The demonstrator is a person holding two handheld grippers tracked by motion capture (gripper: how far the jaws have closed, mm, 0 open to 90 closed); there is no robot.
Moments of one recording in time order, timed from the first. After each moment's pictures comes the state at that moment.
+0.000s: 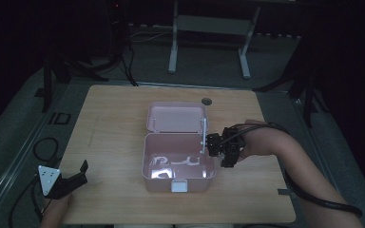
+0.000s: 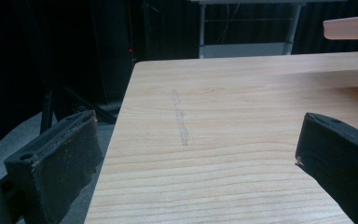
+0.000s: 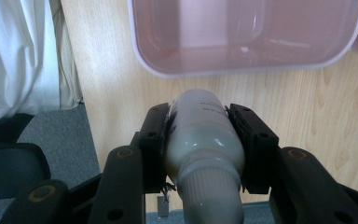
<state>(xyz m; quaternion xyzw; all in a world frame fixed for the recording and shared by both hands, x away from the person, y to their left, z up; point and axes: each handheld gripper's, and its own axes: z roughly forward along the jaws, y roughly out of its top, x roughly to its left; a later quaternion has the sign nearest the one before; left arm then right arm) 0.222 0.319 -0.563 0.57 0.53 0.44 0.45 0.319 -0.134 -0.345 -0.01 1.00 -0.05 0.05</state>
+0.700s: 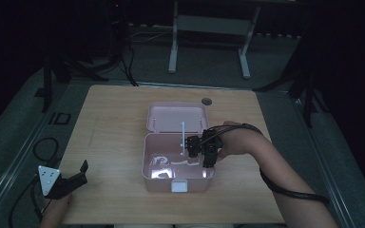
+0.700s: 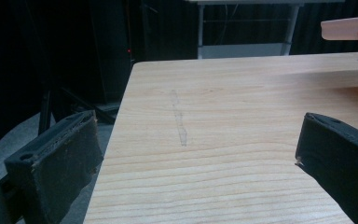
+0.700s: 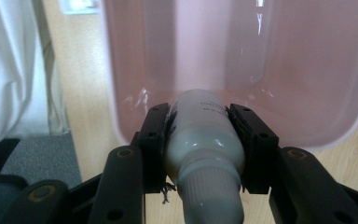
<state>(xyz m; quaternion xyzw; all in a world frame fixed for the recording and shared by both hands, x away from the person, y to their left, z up) 0.222 0.319 -0.563 0.57 0.53 0.44 0.45 0.332 -0.090 -0.377 -0.03 1.00 -0.05 0.04</state>
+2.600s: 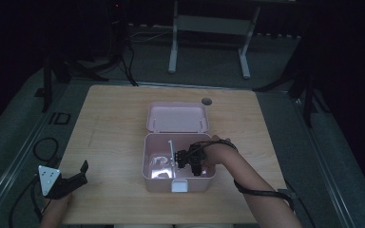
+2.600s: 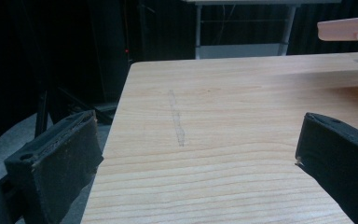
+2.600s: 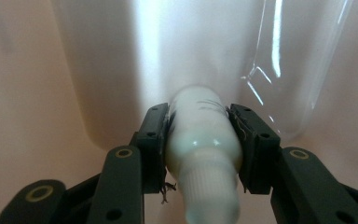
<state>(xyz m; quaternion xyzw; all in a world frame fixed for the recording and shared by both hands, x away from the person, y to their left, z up) 0.222 0.320 -0.563 0.57 0.52 0.44 0.46 0.362 -0.067 -0.499 -0.03 0.99 -0.10 0.02</state>
